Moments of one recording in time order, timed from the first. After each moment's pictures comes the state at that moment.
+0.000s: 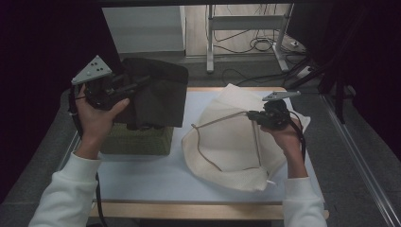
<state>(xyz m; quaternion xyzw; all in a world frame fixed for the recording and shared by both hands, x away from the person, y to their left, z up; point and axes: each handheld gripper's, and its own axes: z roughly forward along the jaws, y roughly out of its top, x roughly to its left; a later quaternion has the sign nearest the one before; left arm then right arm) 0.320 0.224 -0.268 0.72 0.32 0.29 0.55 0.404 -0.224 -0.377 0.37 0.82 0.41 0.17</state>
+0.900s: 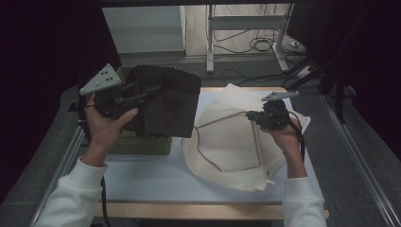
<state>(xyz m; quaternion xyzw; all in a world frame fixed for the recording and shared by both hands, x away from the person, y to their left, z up) 0.307 0.204 -0.274 0.73 0.28 0.26 0.57 0.406 -0.223 -0.379 0.36 0.82 0.41 0.17</state>
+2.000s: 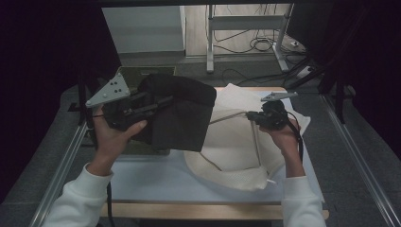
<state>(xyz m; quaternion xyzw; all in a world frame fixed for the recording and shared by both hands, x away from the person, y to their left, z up) 0.285 0.179 -0.276 0.73 0.23 0.23 0.59 0.411 -0.223 -0.387 0.37 0.81 0.41 0.18</state>
